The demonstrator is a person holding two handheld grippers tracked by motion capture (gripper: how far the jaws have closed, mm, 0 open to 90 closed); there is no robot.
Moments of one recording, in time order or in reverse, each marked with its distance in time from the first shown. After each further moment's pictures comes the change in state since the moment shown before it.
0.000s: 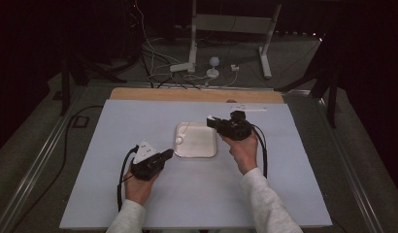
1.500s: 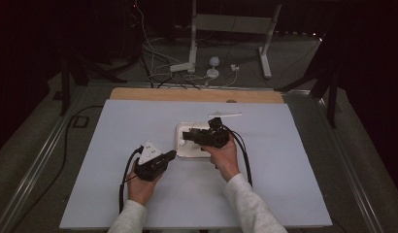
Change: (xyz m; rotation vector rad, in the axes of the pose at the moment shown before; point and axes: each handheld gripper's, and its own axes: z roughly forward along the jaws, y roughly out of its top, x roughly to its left) left arm -0.009 0.000 0.008 0.016 -0.009 0.046; right arm 0.029 -0.018 0.049 0.098 0.202 0.093
